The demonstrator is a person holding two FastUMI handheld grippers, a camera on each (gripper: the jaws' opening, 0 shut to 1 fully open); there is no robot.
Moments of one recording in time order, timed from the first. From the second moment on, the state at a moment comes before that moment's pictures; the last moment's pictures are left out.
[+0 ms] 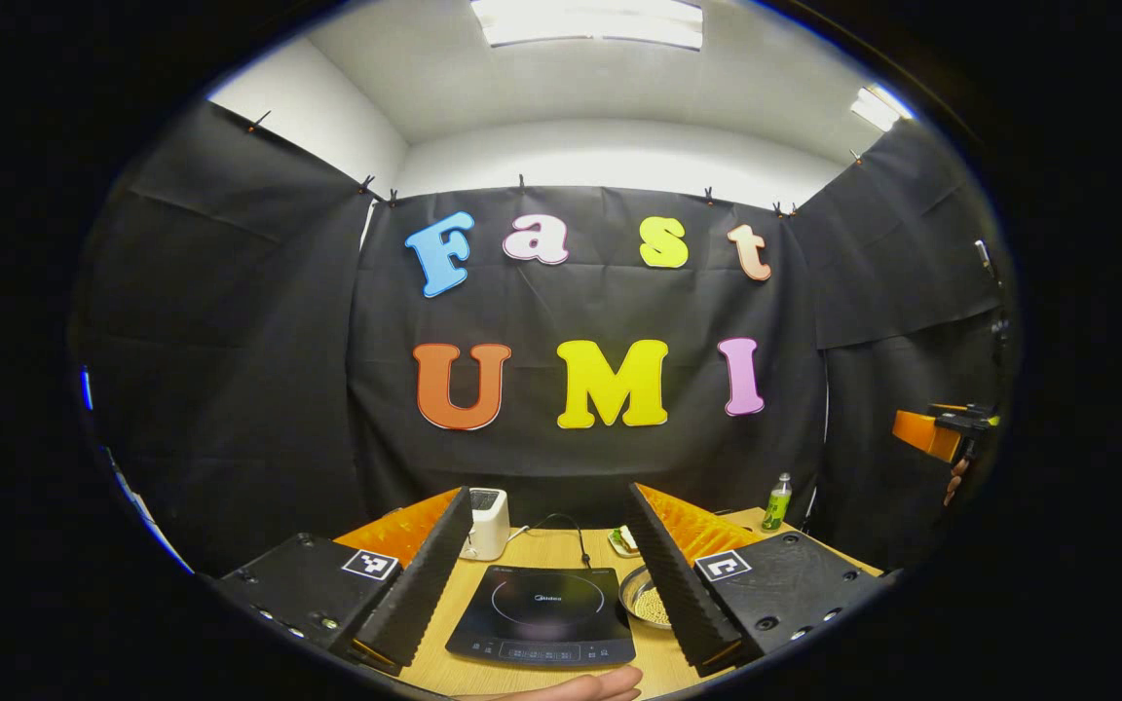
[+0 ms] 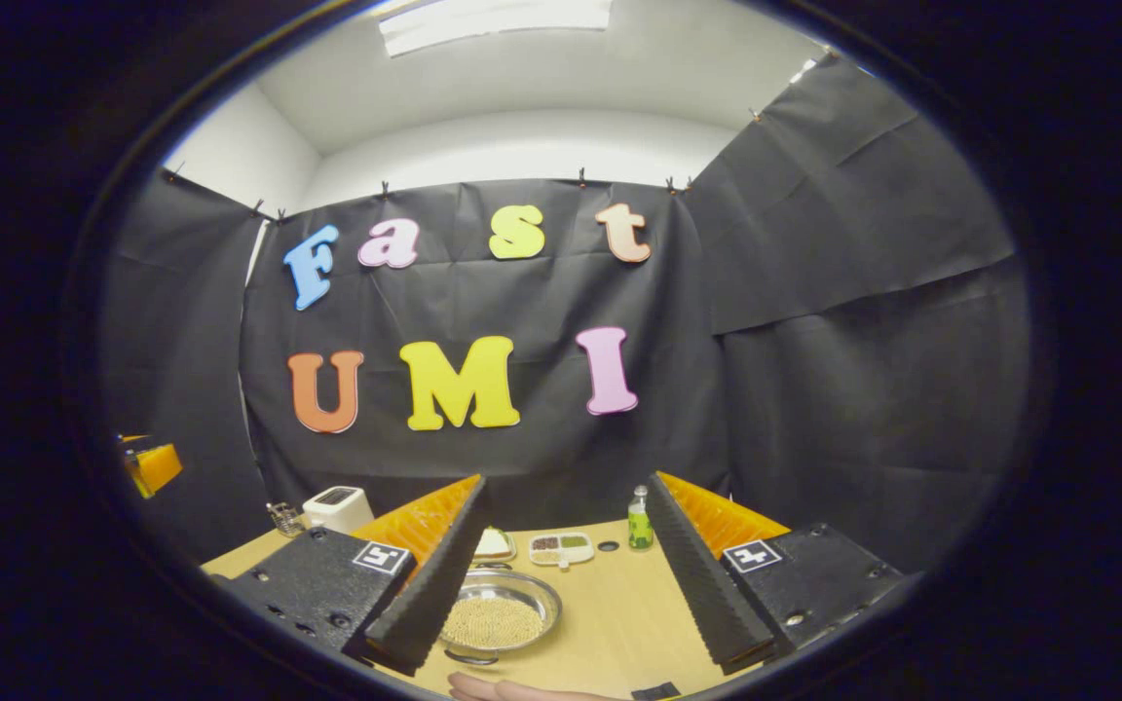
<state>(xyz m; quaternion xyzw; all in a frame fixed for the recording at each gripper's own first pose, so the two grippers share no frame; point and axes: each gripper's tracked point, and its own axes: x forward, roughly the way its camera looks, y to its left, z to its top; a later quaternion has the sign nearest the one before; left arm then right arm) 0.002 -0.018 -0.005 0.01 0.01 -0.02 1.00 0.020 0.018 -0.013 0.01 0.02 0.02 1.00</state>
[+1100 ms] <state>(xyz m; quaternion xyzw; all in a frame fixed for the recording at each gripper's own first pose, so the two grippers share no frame) -0.007 -0.002 -0.037 0.01 0.02 -0.01 1.00 0.060 0.132 -0.159 0.01 0.22 0.13 0.97</state>
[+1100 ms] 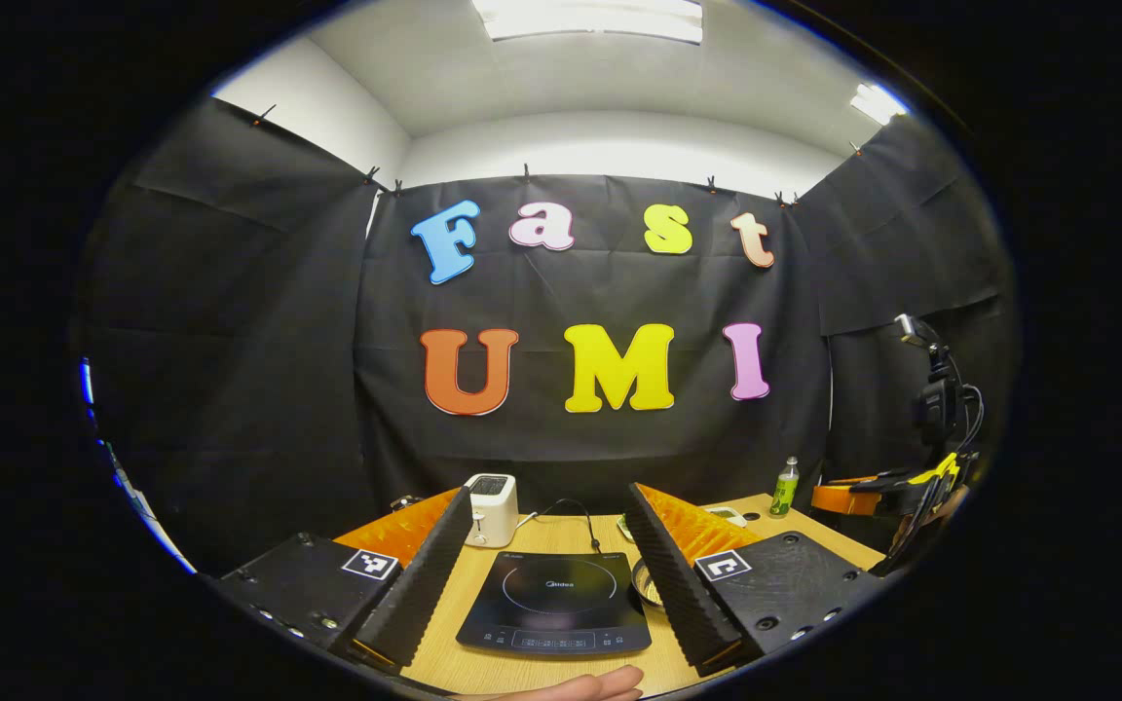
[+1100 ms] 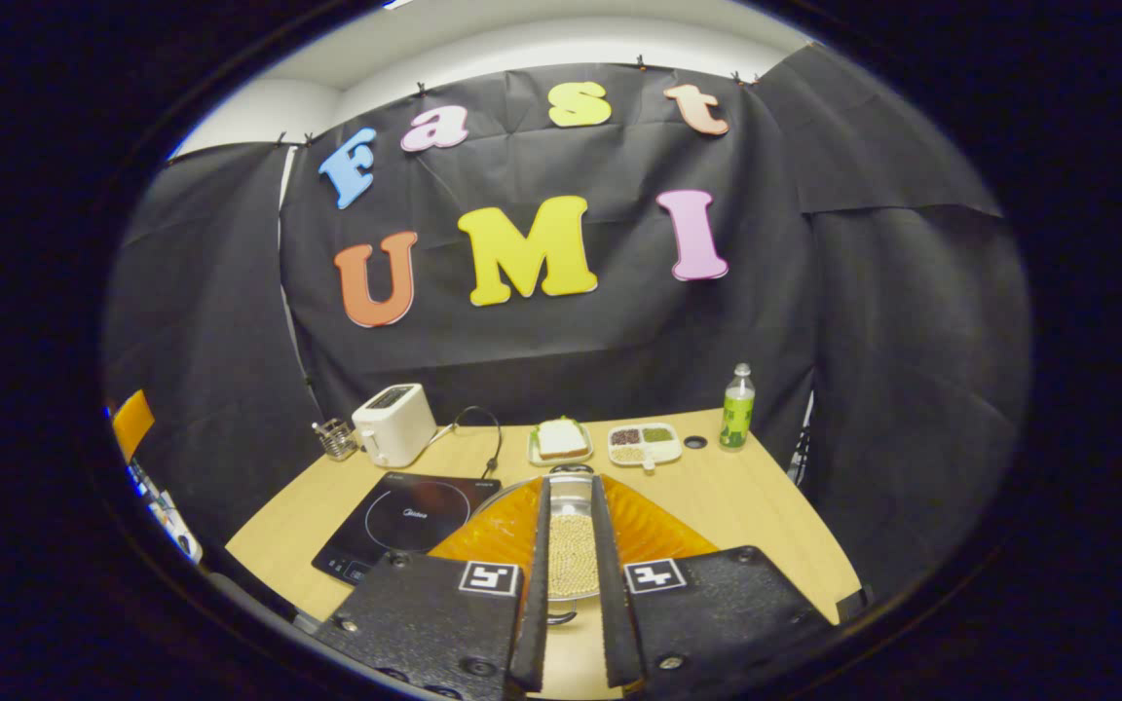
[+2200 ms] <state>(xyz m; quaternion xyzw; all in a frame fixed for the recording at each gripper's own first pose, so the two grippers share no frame) -0.012 0.034 -0.053 0.03 0.02 0.02 1.00 0.044 0.225 -0.387 -0.06 0.47 0.18 0.86</state>
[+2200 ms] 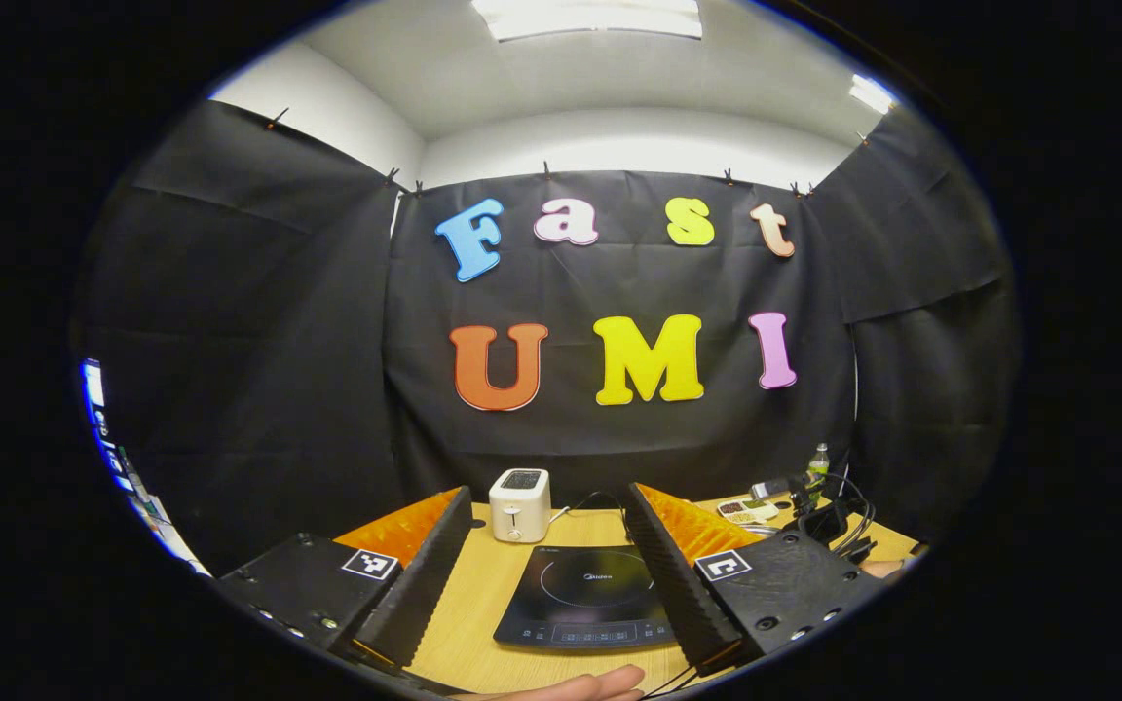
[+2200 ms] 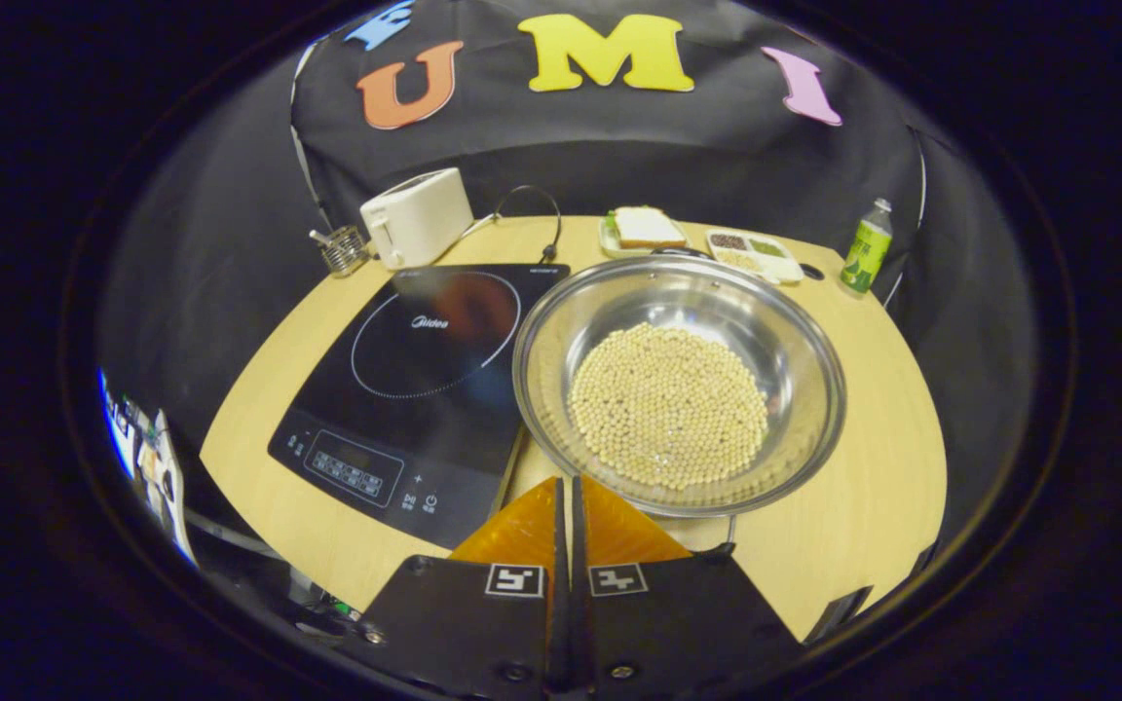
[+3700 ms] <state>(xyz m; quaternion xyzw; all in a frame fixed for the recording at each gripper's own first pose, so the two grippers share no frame) -0.012 0.013 -0.064 0.02 0.03 0.00 1.00 0.043 0.151 -0.413 -0.04 0.51 0.17 0.84</state>
